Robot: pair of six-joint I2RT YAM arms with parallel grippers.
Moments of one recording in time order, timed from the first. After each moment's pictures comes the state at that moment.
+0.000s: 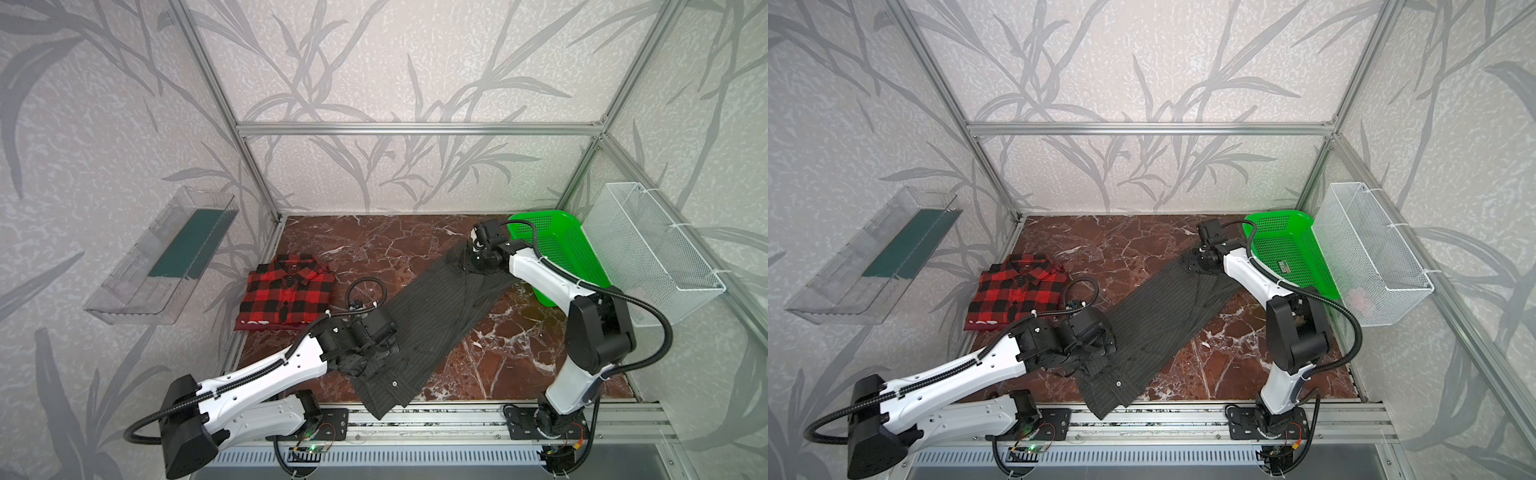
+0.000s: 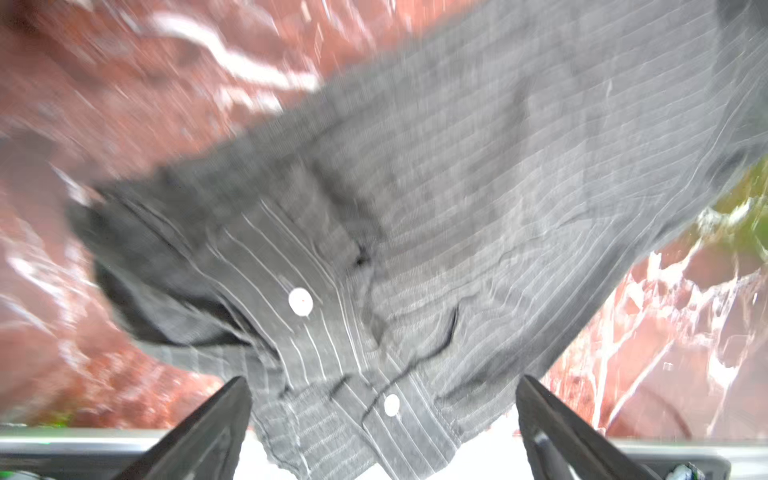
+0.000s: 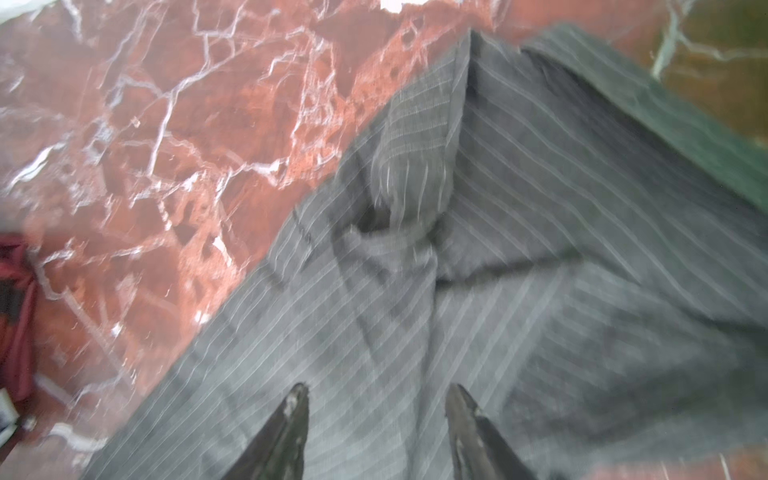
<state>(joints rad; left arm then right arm) -0.93 1.07 0.85 -0.99 -0.23 -1.20 0.36 1.72 1.30 -0.58 -0.07 0.46</state>
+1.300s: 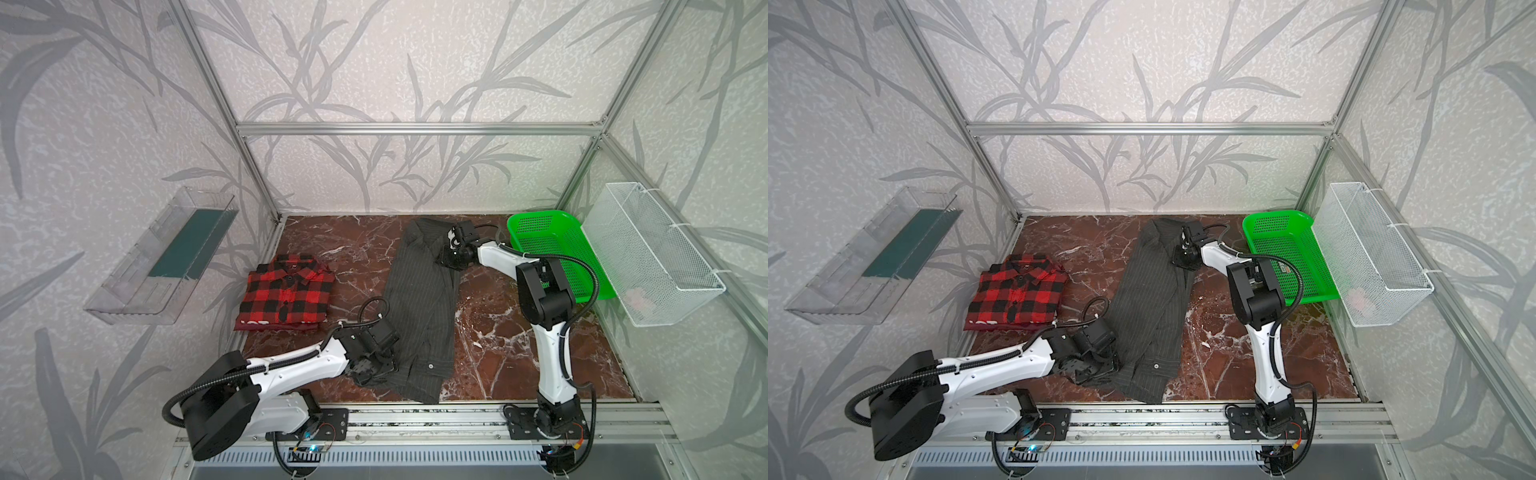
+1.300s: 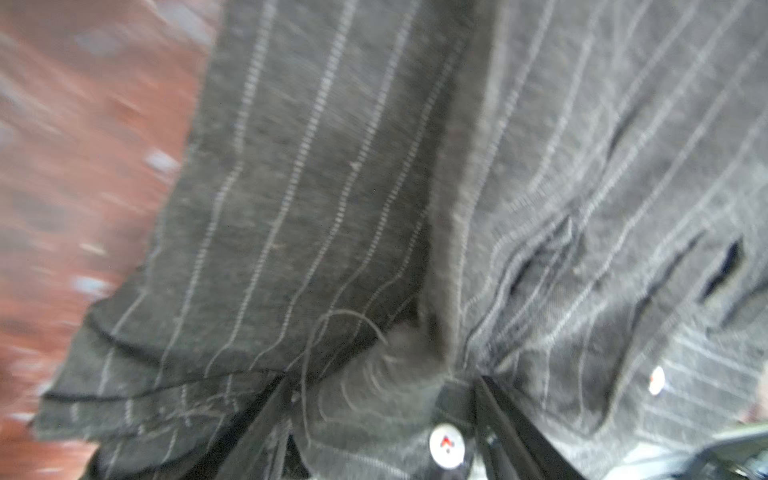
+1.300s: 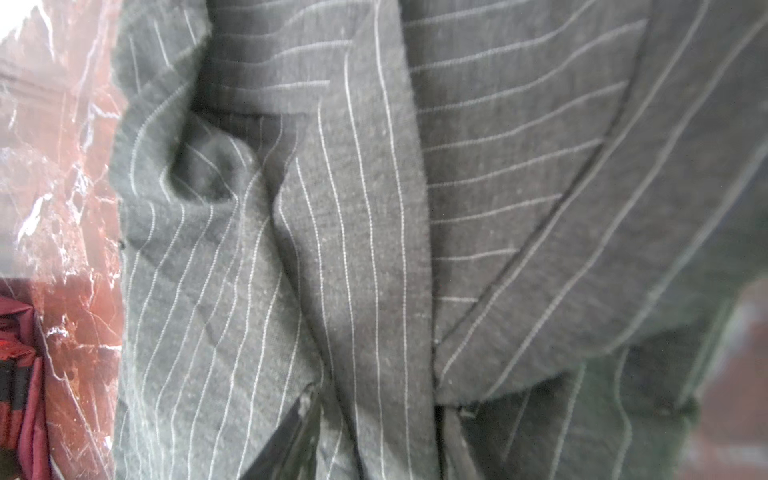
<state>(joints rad) -0.94 1.24 0.58 -0.62 0.06 -1.23 0.36 2.26 1.69 -0.41 -0.25 0.52</state>
